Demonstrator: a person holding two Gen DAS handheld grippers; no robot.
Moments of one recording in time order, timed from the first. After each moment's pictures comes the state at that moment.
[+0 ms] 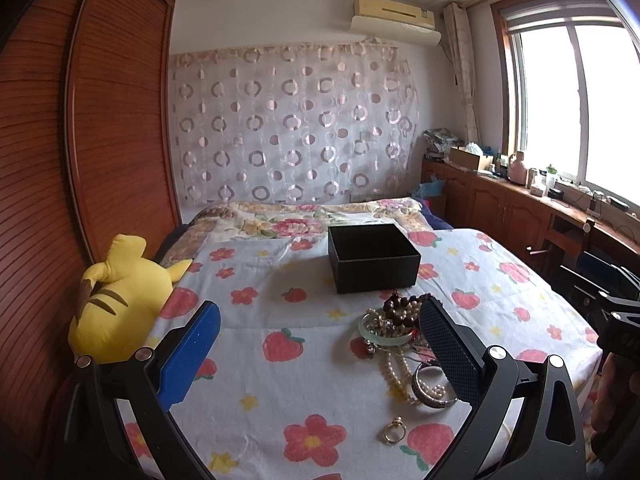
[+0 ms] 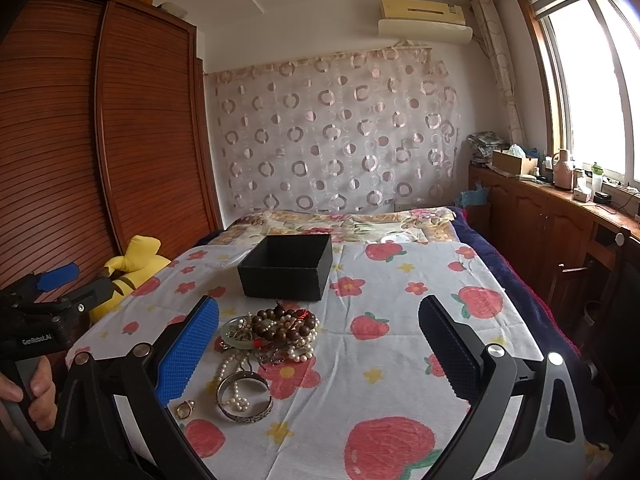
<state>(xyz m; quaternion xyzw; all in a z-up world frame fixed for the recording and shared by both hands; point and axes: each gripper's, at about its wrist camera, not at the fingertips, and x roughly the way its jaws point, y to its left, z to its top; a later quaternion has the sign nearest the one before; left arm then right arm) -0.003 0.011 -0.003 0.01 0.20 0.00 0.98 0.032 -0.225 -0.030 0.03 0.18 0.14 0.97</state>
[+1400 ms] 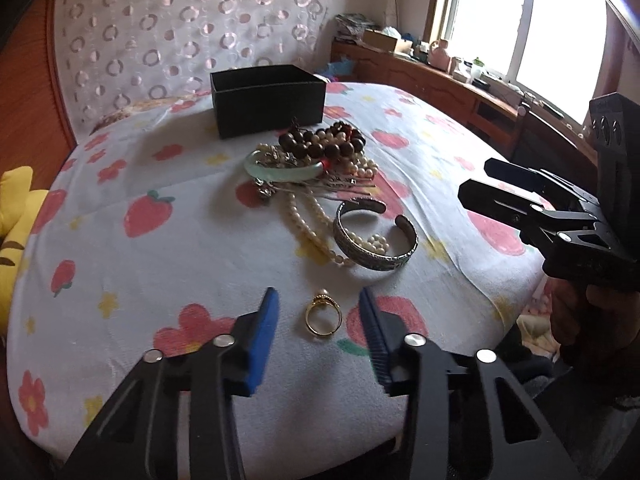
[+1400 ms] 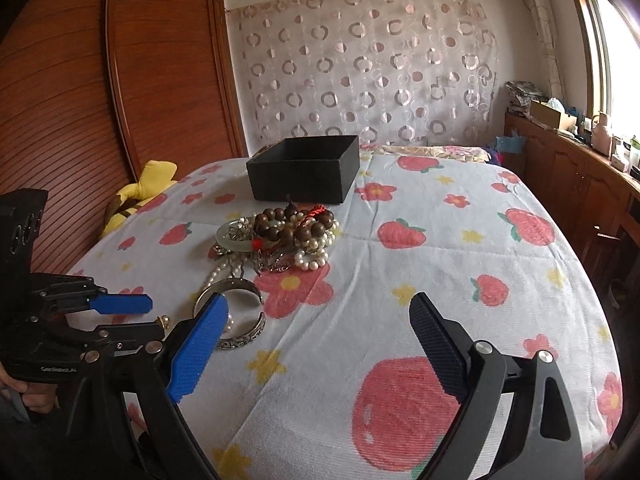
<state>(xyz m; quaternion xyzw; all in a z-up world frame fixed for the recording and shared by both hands) 0.032 -0.030 -0.108 0.03 0.41 -0.18 0.89 0.060 -0.219 -0.105 0.00 0.29 0.20 0.94</state>
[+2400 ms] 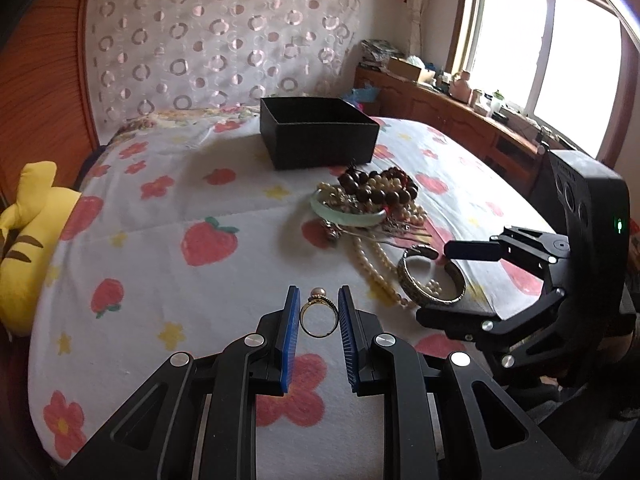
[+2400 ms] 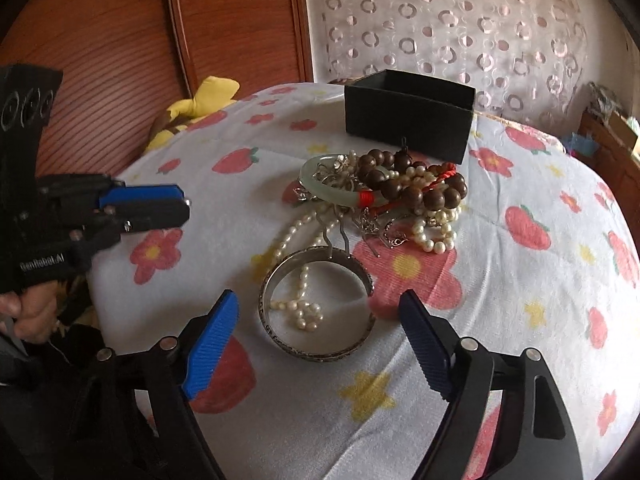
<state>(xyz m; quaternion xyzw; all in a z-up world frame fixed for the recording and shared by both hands) 0.049 0.018 -0.090 0.00 0.37 -0.15 0.92 0.087 -0.139 -0.129 -0.09 0.38 0.30 0.87</state>
